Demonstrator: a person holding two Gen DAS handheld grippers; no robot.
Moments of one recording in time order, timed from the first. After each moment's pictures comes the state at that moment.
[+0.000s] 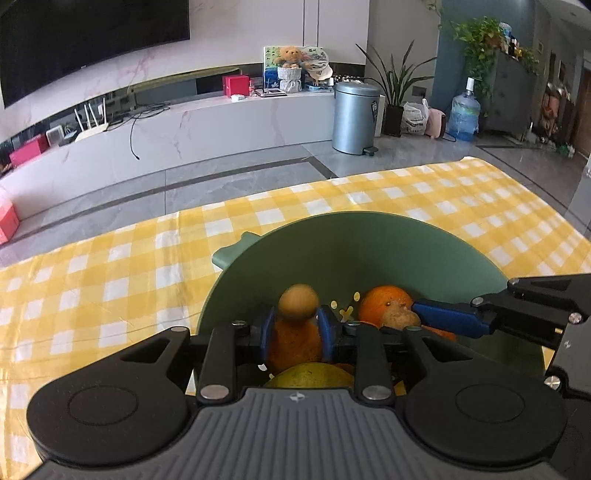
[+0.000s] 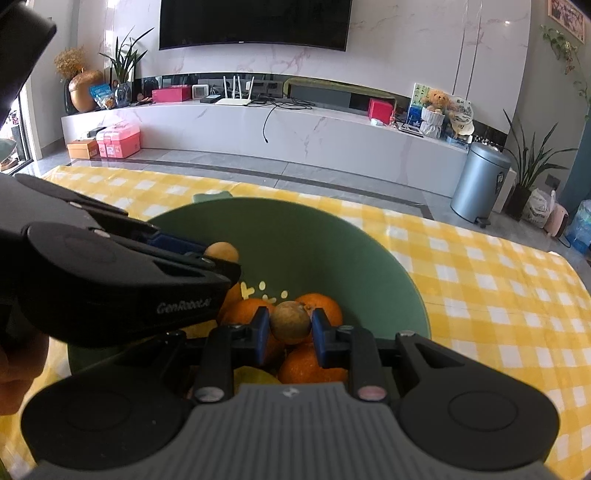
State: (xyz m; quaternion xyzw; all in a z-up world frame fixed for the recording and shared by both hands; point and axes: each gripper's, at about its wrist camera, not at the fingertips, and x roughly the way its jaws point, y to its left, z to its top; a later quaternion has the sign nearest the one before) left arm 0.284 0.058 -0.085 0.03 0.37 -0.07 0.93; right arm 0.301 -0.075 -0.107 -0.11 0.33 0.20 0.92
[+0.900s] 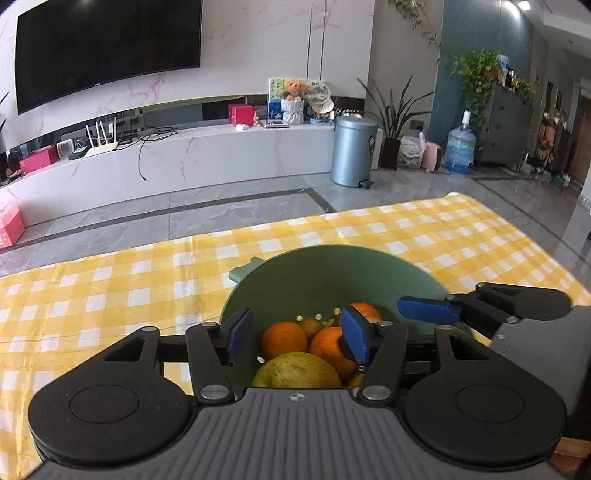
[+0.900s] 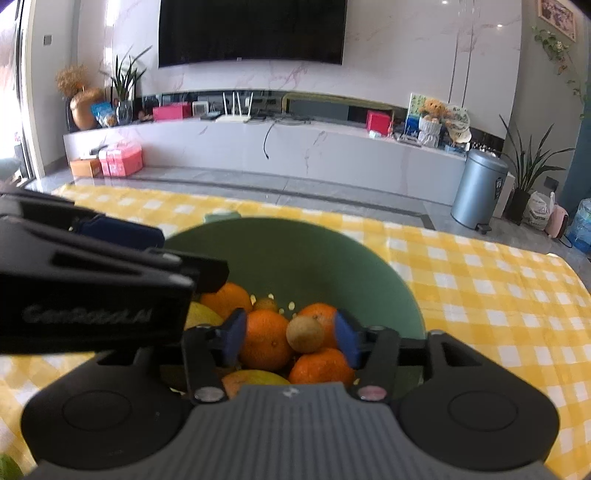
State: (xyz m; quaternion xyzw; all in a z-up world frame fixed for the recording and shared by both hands) left arm 0.237 0.064 -0.042 0.00 0.33 -0.07 0.94; right arm 0.291 -0.079 -0.095 -0.09 0.31 0.21 0.93
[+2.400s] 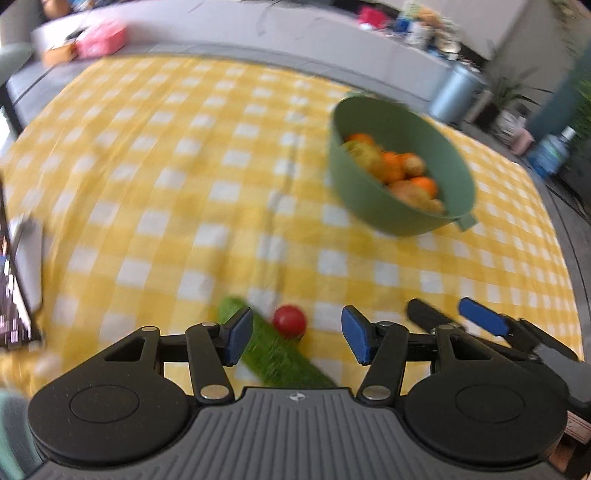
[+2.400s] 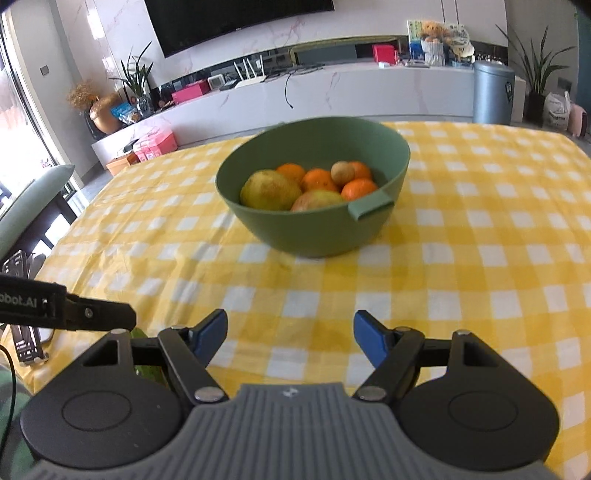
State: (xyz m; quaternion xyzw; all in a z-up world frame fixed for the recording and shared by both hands) left arm 0.092 0.082 -0.050 -0.18 0.50 0.09 0.84; right arm 0.149 -0.146 -0.087 0.02 0.42 0.25 0.87
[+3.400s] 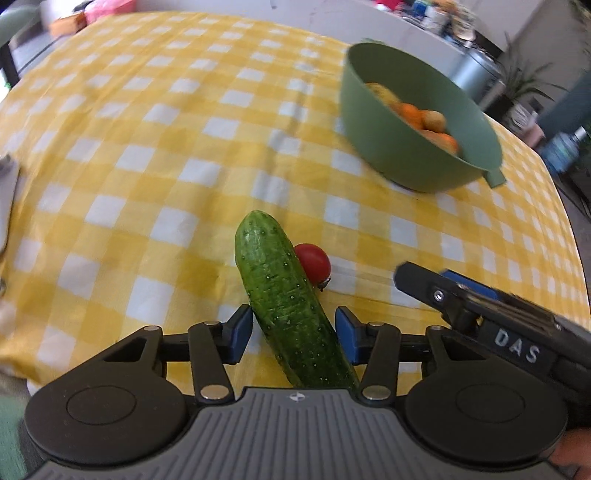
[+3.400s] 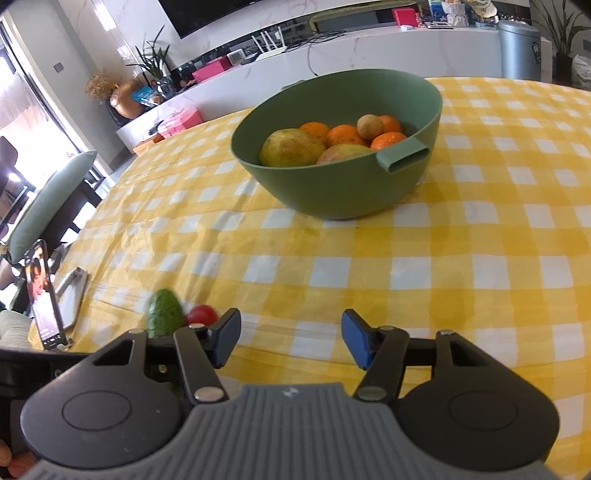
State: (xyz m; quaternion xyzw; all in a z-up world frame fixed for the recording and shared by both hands) left arm 0.088 0.066 -0.096 -0.20 0.52 0.09 0.82; right arm 0.166 -0.140 -0.111 0.05 0.46 0.30 0.83
